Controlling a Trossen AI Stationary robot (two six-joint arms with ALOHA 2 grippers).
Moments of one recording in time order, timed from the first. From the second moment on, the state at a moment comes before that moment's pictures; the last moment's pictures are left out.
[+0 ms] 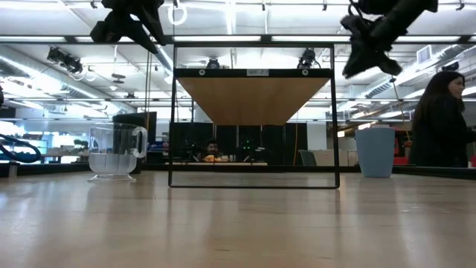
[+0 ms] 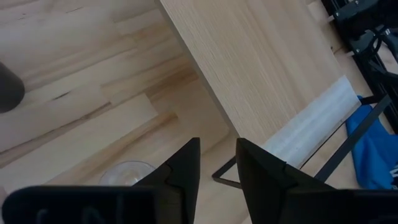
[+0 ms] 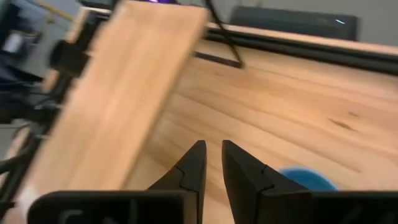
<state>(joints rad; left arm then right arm) -0.04 1.16 1.15 -0.89 -0.27 -1.03 -0.81 0.94 0.99 -0.82 -0.23 0.52</state>
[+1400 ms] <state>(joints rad) -0.10 1.16 1.15 -0.92 -0.32 -1.01 -0.88 1.25 0.99 -1.17 -0.05 0.31</state>
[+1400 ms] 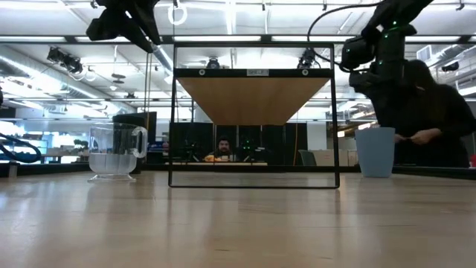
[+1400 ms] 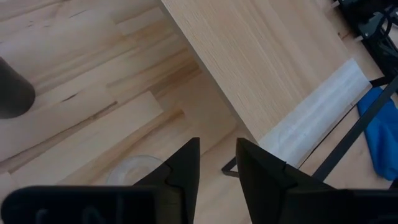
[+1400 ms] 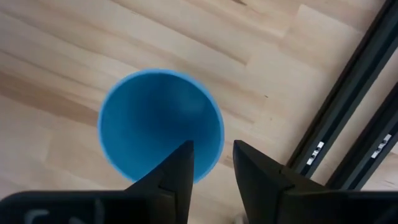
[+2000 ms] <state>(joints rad) -0.10 1.16 1.15 -0.92 -0.32 -1.01 -0.88 1.37 0.99 -1.14 -0.02 0.31</state>
